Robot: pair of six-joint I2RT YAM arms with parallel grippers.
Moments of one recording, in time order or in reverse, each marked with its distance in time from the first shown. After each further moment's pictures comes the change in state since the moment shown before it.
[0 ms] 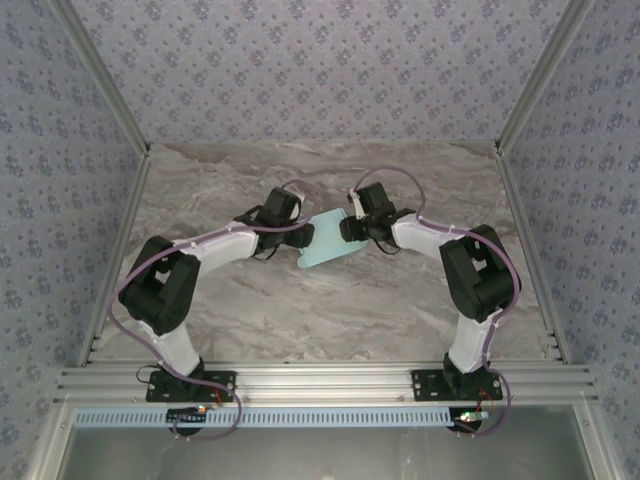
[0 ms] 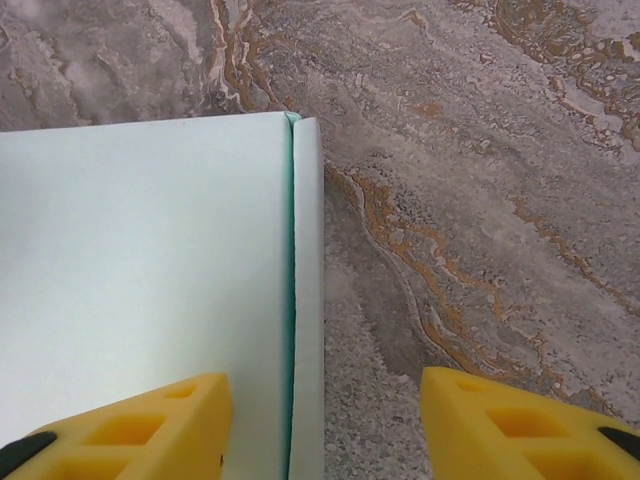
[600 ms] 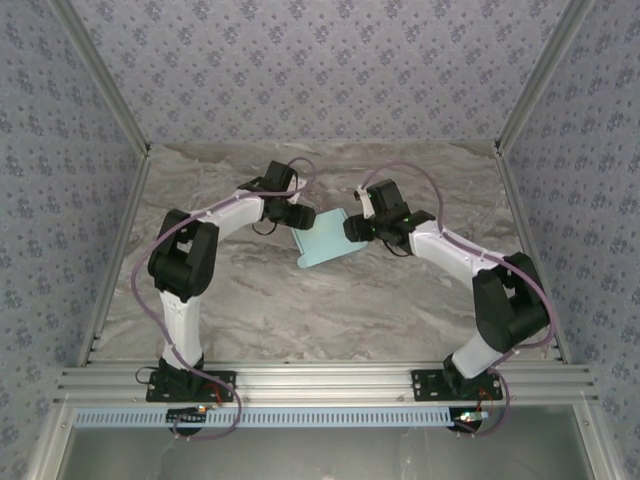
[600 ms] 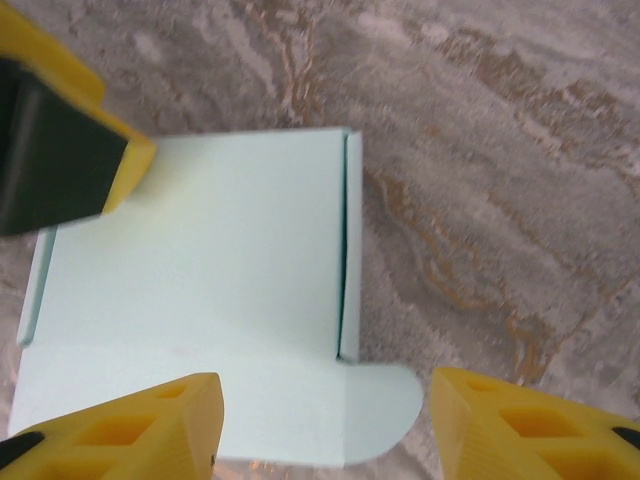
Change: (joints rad) left arm 0.116 0.287 0.365 -0.238 0.249 0.107; right arm 0.027 -0.250 -0.082 -0.108 -0.025 0.006
